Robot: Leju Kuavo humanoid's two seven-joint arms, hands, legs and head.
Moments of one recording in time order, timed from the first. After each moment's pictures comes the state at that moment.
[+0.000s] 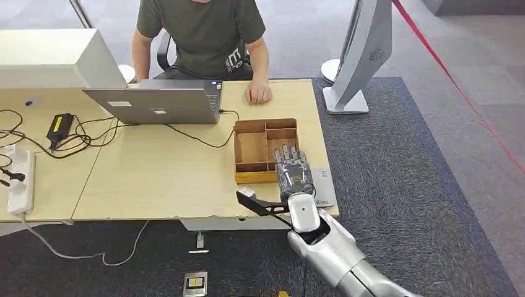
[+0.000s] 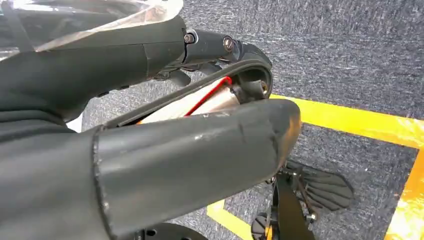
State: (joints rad) left arm -0.11 0.12 -1.00 -0.20 1.10 0.26 -0.02; right arm -0.47 0.00 0.64 -1.01 1.42 -0.05 0.60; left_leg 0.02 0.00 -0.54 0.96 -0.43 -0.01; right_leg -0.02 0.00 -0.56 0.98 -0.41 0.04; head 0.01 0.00
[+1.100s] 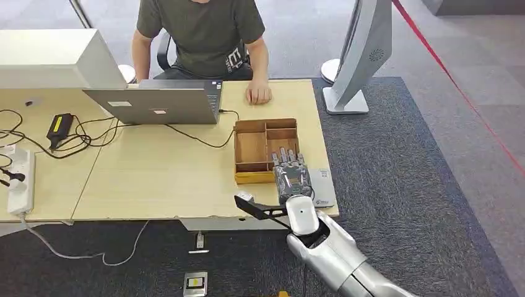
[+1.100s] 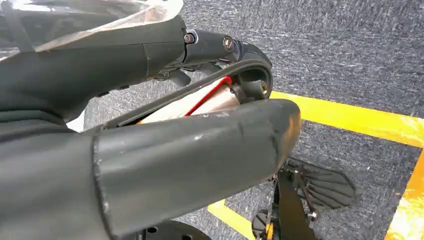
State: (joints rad) left arm -0.11 0.12 -1.00 -0.19 1.12 0.25 -0.02; right arm -0.46 -0.01 0.68 -1.06 1.41 0.00 0.62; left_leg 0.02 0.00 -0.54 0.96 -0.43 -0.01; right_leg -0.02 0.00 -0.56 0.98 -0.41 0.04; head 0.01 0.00
